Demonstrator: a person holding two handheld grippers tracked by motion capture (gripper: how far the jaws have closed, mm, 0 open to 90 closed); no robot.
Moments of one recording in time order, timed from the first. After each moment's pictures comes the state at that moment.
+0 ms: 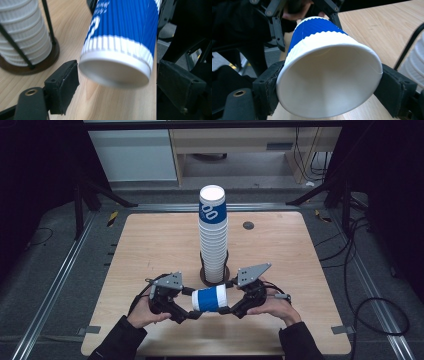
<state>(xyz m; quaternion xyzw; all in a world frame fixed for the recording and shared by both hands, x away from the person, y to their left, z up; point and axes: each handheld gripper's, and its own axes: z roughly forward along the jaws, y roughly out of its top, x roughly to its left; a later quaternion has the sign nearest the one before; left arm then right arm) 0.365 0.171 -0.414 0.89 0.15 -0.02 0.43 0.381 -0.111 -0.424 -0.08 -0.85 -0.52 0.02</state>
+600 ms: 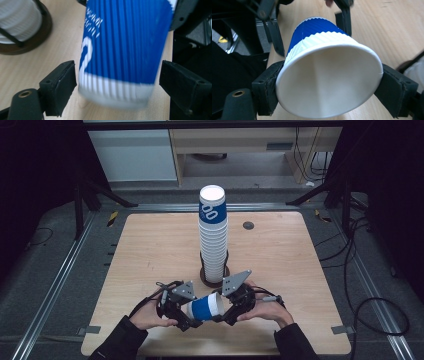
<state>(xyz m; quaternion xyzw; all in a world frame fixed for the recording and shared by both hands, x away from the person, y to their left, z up) 0.360 0.144 -0.438 0.94 0.12 -0.01 0.32 0.373 -0.078 -0.438 -0.05 -0.90 -0.44 0.00</state>
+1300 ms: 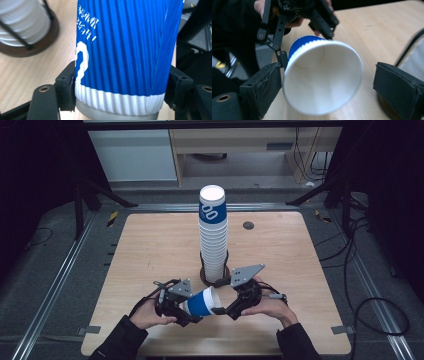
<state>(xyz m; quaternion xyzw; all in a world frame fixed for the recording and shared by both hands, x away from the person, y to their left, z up) 0.367 0.160 -0.431 0.92 0.14 0.01 0.36 0.379 -0.098 -0.419 -0.09 -0.85 -0.52 -0.02</state>
